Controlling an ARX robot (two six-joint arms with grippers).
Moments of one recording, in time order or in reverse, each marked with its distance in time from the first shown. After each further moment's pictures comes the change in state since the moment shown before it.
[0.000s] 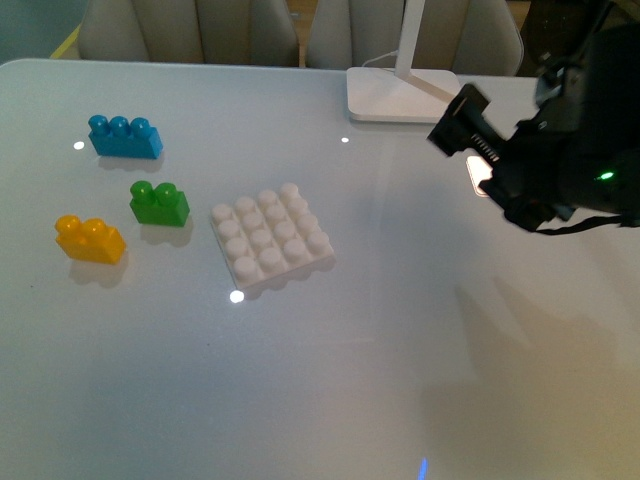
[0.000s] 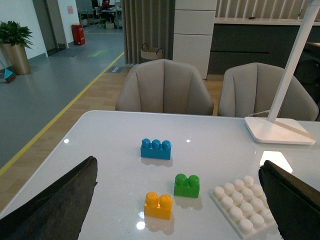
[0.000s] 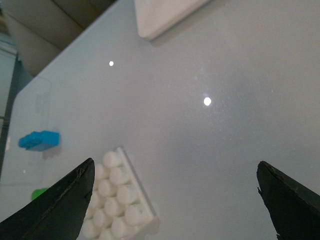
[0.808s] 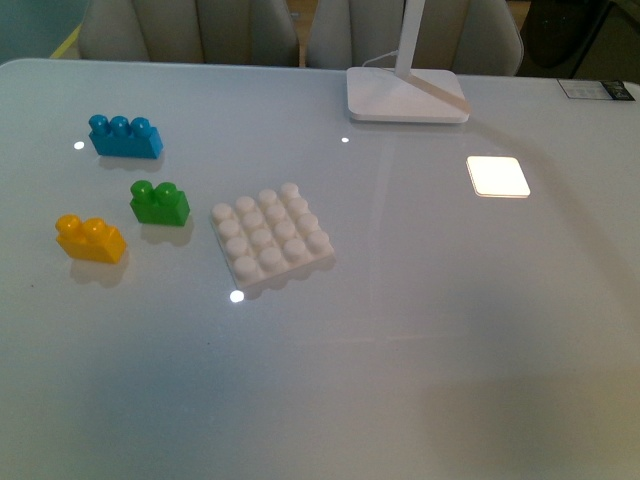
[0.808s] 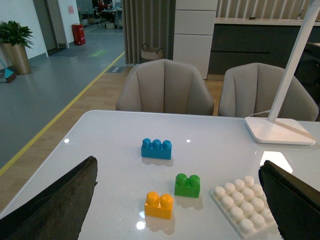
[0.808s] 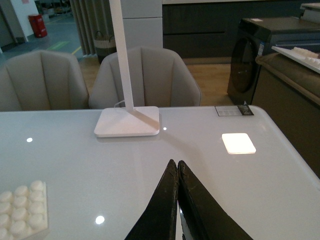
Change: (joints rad) left arm 0.000 0.000 0.000 0.000 0.000 0.000; right arm -0.181 -1.131 -0.887 0.248 0.157 -0.639
